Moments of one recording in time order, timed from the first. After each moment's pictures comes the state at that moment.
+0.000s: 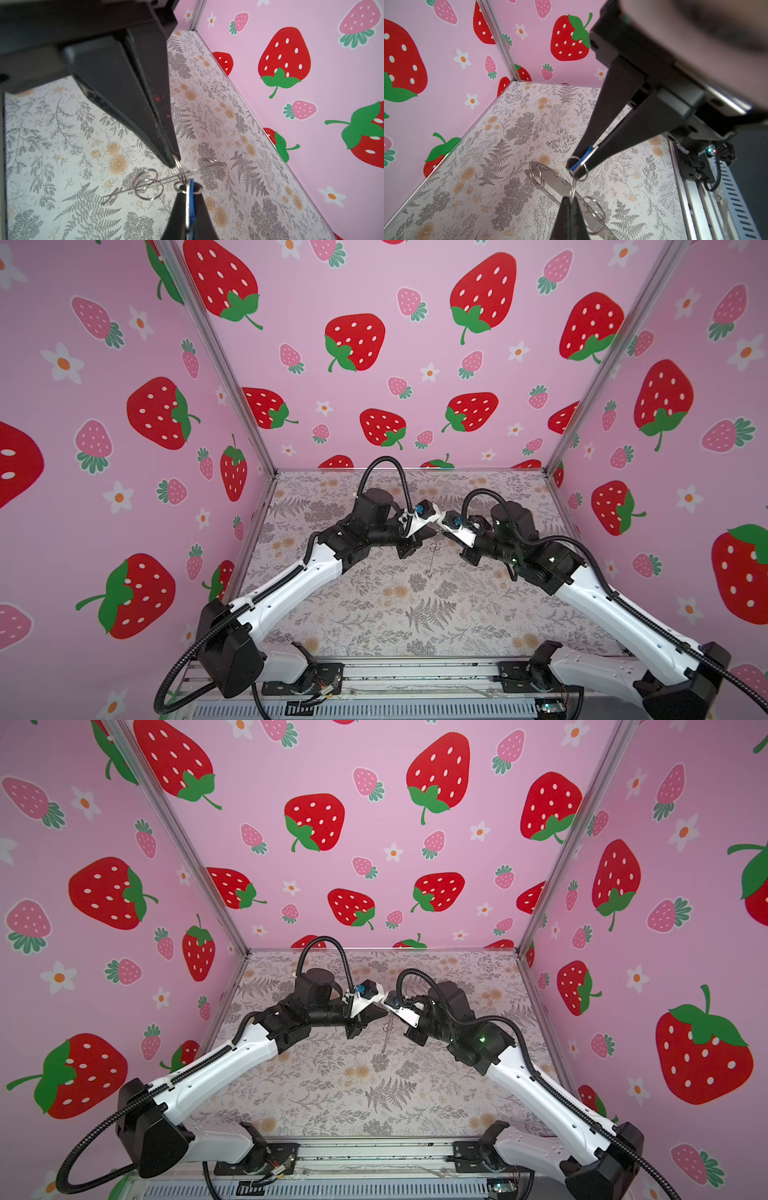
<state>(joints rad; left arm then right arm) -0.68 1.37 1.18 -0.28 0.54 0.38 0.81 1.10 1.09 -0.49 -0.14 -0.51</state>
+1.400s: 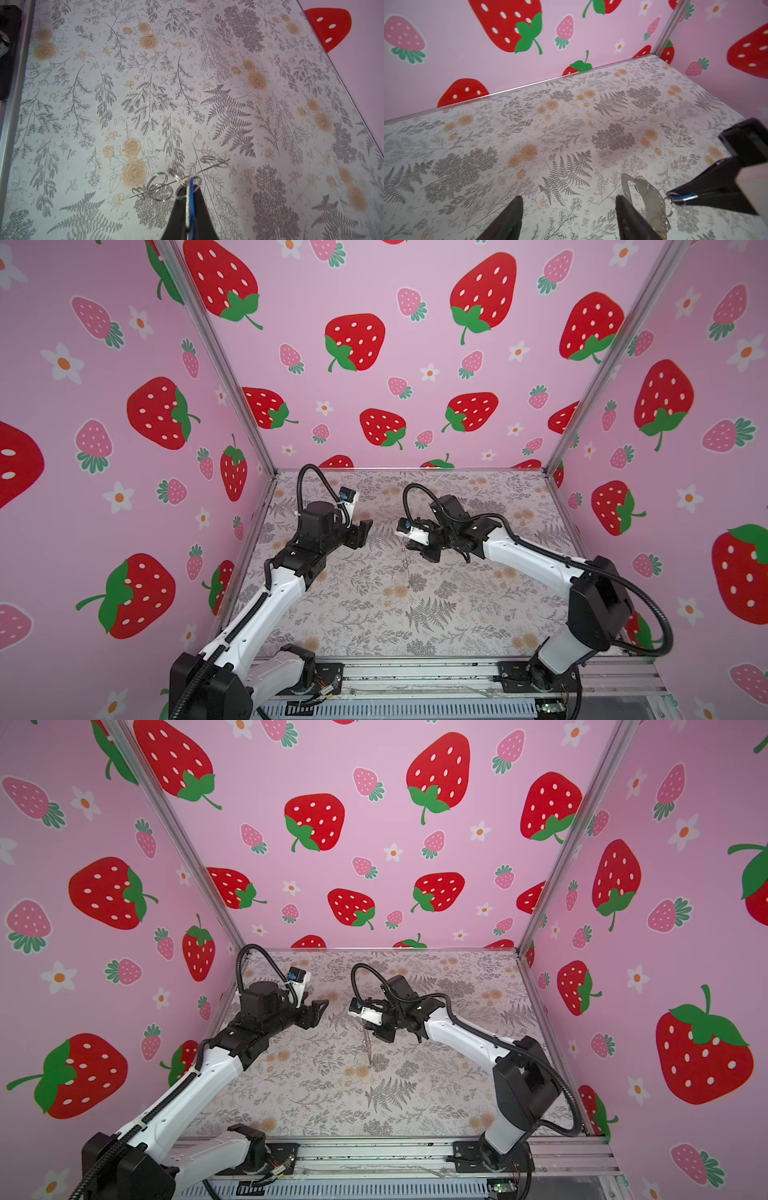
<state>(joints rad) -0.30 1.12 0.88 -0.25 0.13 0.00 0.82 1.69 1.28 -0.41 -0.41 -0.63</state>
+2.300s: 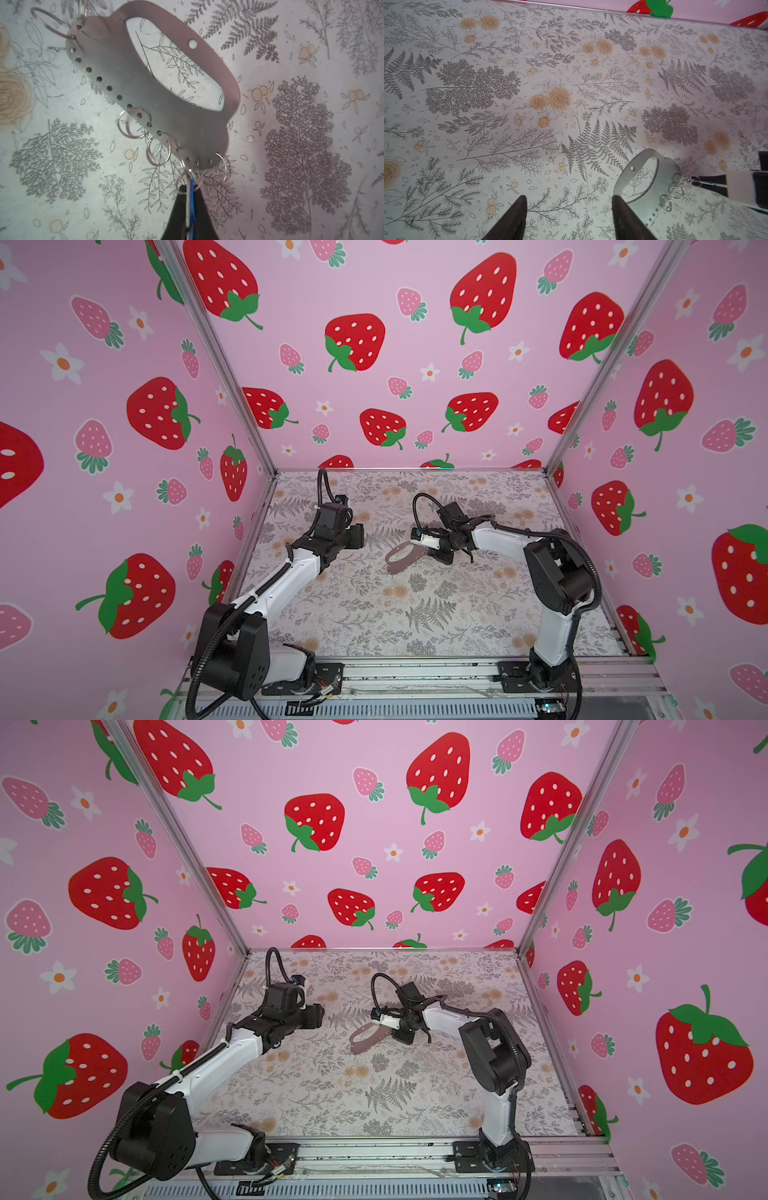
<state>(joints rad) -0.30 1.35 0.90 -0.31 -0.04 -0.25 0.64 1.91 1.21 -0.43 -0.27 -0.77</state>
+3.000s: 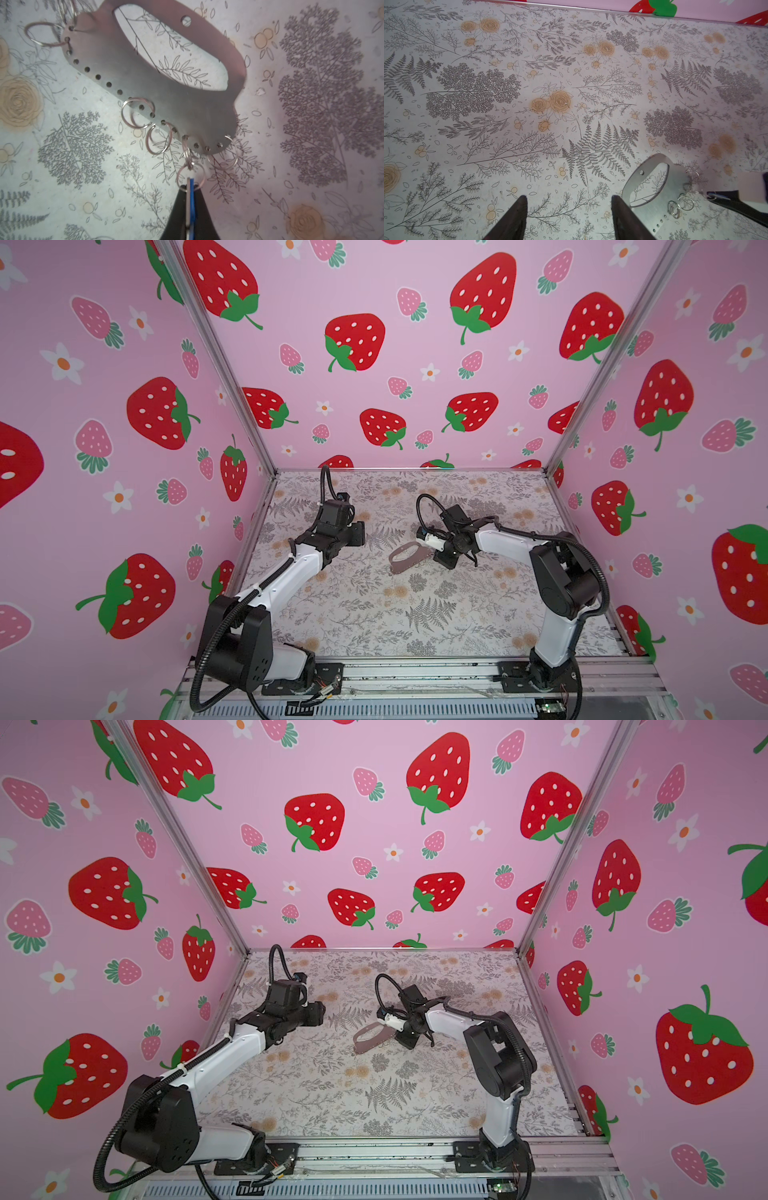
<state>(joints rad) -0.30 1.38 0.93 -0.32 -0.04 -0.24 0.65 1.87 1.17 -0.55 -0.23 -0.57</state>
